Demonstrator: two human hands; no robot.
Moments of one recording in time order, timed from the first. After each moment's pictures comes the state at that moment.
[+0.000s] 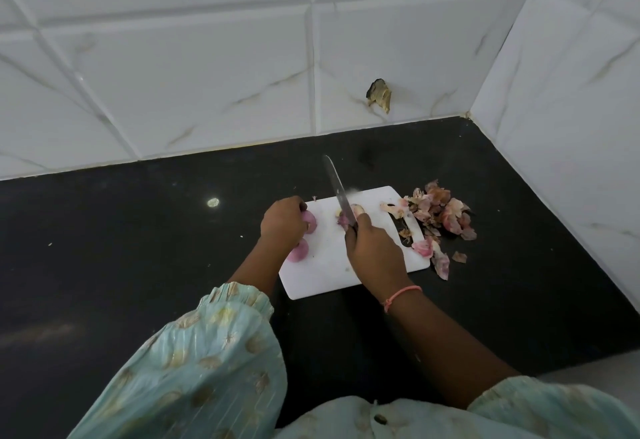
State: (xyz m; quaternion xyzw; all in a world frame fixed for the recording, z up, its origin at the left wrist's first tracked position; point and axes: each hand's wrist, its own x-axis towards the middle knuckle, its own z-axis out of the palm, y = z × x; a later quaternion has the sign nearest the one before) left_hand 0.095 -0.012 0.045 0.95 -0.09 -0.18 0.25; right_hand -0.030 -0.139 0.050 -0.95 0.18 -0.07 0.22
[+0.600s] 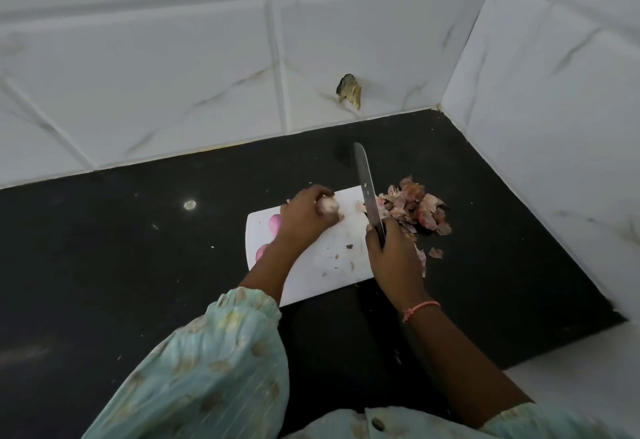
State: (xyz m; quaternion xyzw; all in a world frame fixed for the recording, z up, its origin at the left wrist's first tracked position) left_hand 0.086 -0.079 0.025 0.89 -0.23 -0.13 0.38; right_hand -0.057 -0.196 0.028 -0.89 0.29 -0.15 0.32
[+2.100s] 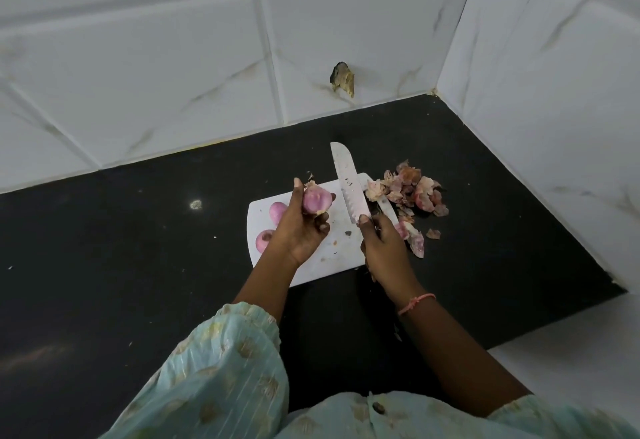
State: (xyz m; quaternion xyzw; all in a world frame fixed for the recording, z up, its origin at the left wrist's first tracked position) left_hand 0.047 -0.068 0.030 0.42 0.15 -0.38 0.81; right_hand -0.069 -0.177 0.026 -0.74 0.32 -0.11 0.58
